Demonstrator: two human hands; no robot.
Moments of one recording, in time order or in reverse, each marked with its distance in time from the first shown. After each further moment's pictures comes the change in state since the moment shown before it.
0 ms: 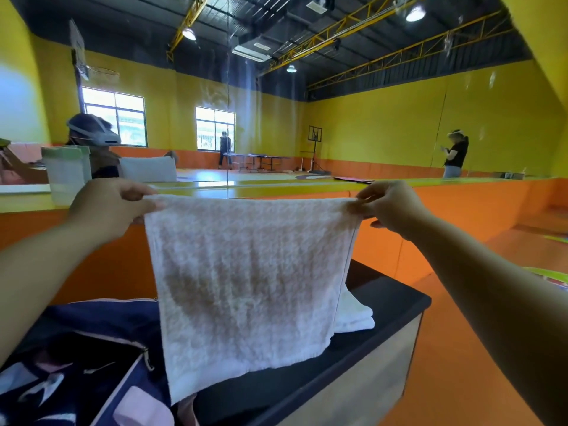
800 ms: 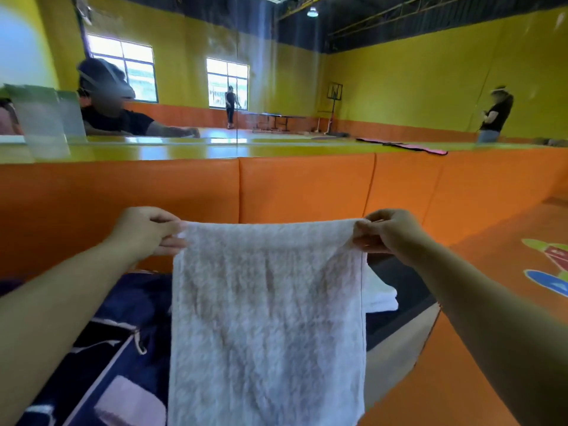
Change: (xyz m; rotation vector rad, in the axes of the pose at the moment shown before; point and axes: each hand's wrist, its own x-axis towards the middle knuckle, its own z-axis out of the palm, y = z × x) left_hand 0.010 -0.092 0.096 -0.247 -0.232 -0.420; right_hand 0.035 0.112 0.079 0.290 -0.129 0.366
